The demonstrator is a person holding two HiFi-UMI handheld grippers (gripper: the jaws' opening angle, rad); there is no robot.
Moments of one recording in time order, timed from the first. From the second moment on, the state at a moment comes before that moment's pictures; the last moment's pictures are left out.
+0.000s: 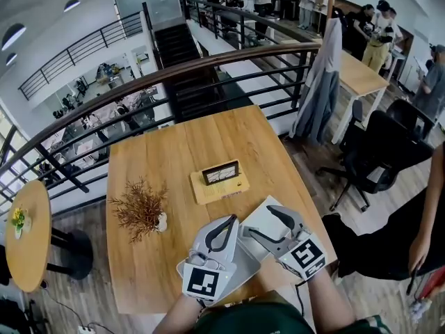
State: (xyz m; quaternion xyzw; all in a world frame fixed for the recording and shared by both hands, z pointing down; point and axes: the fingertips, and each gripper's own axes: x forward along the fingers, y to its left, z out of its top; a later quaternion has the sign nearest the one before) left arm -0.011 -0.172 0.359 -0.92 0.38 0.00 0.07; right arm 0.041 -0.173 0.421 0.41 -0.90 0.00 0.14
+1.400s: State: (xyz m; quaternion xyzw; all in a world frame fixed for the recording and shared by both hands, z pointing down) left arm -0.018 -0.163 0.332 -0.93 0.37 0.01 0.07; right arm 0.034 -0.146 0.320 0.42 -0.90 -0.09 -0.03
